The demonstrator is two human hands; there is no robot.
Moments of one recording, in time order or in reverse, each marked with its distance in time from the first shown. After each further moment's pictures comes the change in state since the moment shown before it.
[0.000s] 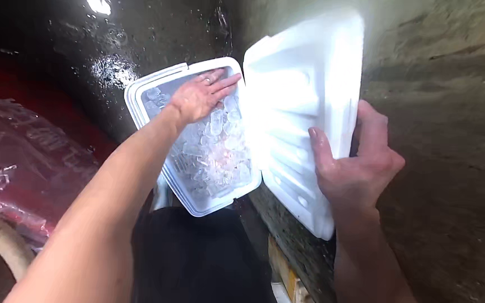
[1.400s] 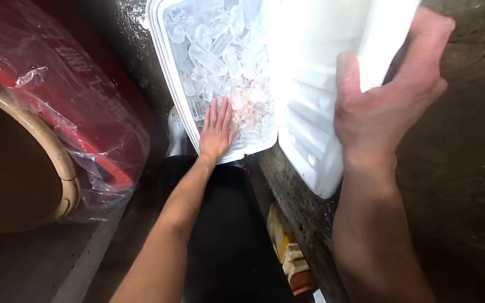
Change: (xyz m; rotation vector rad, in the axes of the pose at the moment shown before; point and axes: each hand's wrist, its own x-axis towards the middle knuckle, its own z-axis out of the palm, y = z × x) left_hand -0.129 0.218 0.125 -0.040 0.149 -0.764; right_hand 0.002 -0.010 0.005 0.149 -0.073 0.000
